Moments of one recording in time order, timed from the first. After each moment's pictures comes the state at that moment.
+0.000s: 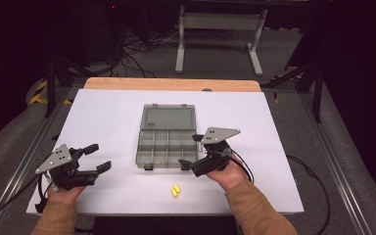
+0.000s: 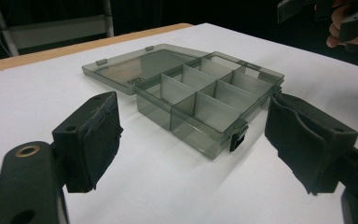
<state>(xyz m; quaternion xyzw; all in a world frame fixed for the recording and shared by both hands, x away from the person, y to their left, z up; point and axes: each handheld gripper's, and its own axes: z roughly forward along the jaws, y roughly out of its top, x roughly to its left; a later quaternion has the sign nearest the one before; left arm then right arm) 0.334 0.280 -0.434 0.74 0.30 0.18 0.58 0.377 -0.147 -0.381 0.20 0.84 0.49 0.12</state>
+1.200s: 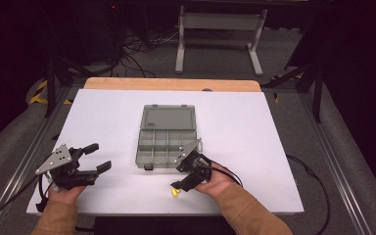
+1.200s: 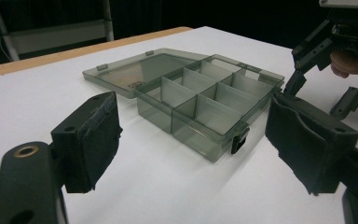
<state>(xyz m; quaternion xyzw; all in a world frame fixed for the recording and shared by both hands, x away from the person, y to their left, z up) 0.335 0.280 -0.435 0.74 0.29 0.18 0.58 0.372 -0.098 -0.420 0.14 0.94 0.30 0.01</state>
